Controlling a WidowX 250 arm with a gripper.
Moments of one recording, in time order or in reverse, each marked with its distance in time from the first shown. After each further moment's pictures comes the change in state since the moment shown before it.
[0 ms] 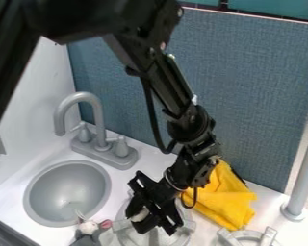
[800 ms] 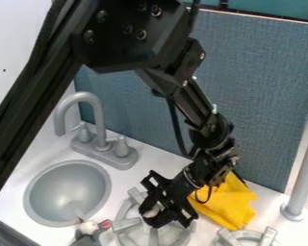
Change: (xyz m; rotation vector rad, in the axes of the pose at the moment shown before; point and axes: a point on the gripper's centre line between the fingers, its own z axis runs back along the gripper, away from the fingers) arm 0.023 -0.011 0.002 0.041 0.067 0.231
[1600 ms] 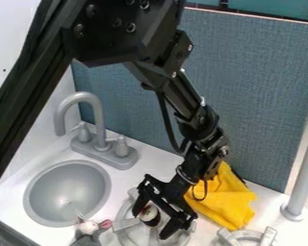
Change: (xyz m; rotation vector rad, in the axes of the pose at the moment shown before) arm -0.004 -0.005 0.000 -0.139 0.068 -0.072
